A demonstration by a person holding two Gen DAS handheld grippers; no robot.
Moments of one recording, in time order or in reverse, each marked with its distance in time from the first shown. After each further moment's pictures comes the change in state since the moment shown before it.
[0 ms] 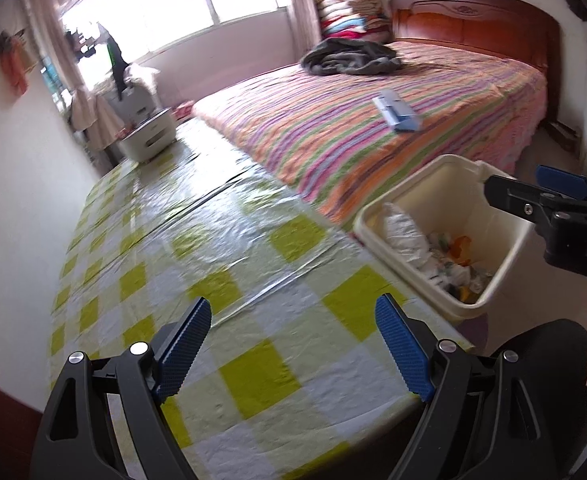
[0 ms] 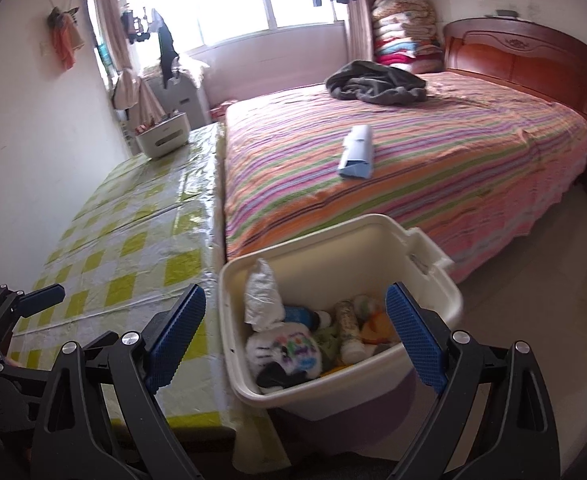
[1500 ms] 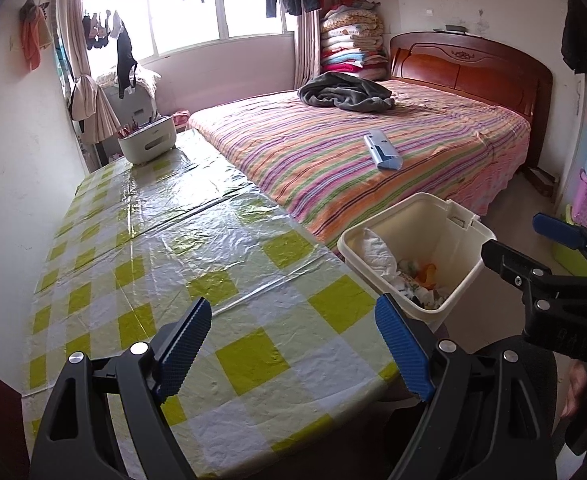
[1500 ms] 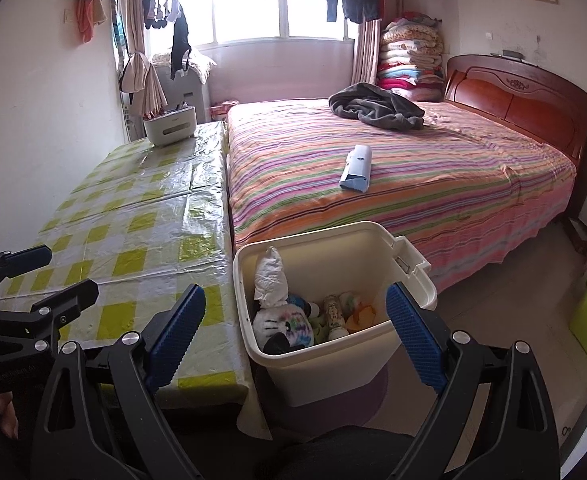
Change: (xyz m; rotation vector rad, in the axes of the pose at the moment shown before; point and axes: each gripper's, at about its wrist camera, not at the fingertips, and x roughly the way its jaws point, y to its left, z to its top) left arm -0.045 0.031 -0.018 -0.130 -0.092 -0.091; right arm -0.038 0.046 -0.023 -0.132 -0.038 -0.088
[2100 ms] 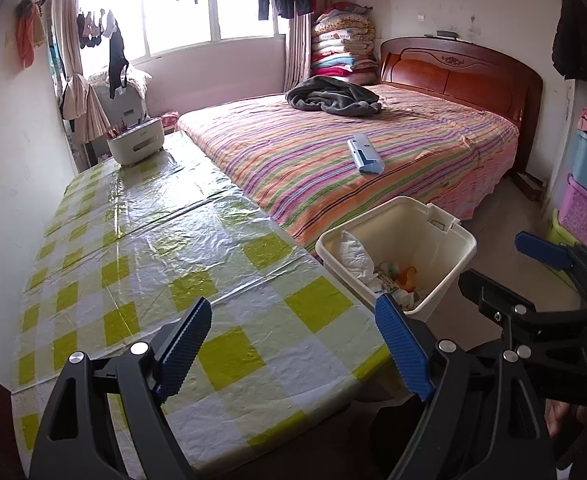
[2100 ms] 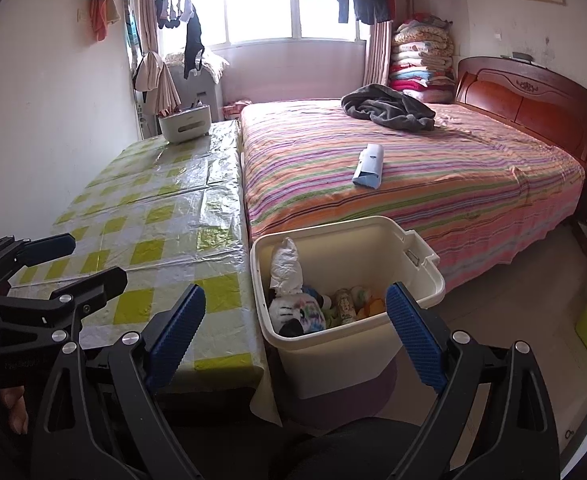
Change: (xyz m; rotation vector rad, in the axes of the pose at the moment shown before) left arm -0.009 -0.011 -0.001 -0.005 -0.013 -0.051; right arm -0.008 0.005 -0.010 -0.019 0.000 0.049
